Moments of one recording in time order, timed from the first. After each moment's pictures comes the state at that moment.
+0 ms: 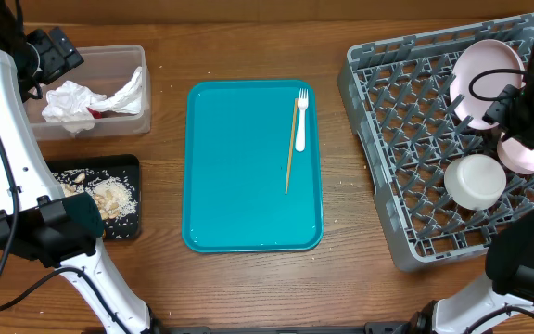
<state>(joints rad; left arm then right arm) 0.33 2.16 2.59 -1.59 0.01 -0.35 -0.35 1.85 1.74 -1.19 0.22 0.37</state>
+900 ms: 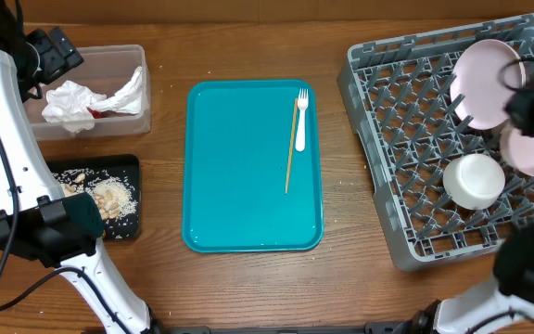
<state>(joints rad) 0.33 2.16 2.59 -1.59 0.01 -0.35 -0.49 1.81 1.90 -1.34 -0.12 0.36</state>
